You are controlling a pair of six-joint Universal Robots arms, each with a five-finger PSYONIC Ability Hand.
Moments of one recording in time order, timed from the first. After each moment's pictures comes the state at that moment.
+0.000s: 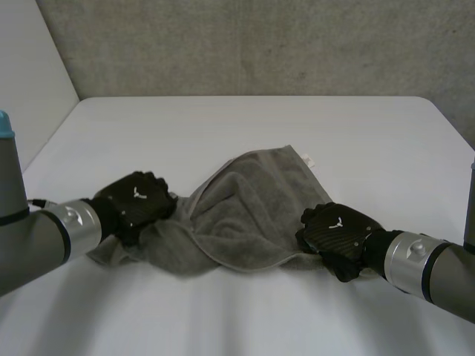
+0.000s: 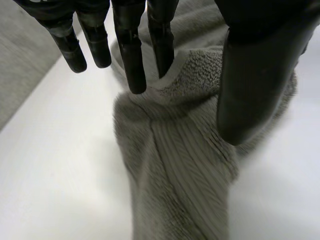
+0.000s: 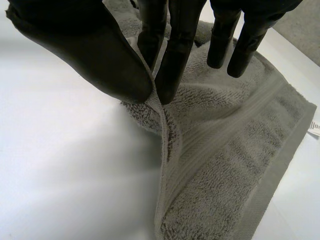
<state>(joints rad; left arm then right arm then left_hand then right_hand) 4.45 -1.84 -1.60 2.85 -1.17 3.92 1.85 -1.32 1.74 0.28 1.03 2.42 0.62 0.62 0.23 0.24 0.43 1.31 1.29 0.23 0.25 1.16</state>
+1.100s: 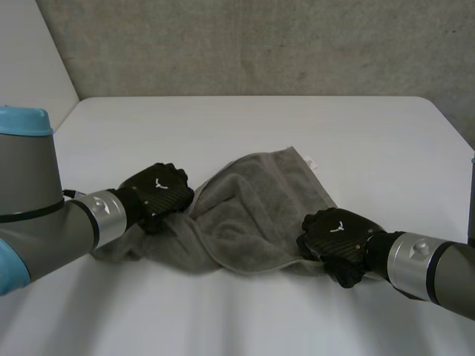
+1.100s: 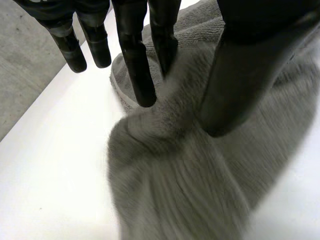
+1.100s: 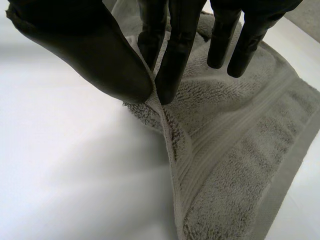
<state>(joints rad) 4.38 -1.96 -1.50 2.90 -1.17 3.87 1.86 -1.33 1.71 0.38 1.05 2.42 0.87 0.87 0.23 0.24 0.70 1.31 1.29 0.23 0.25 1.16</state>
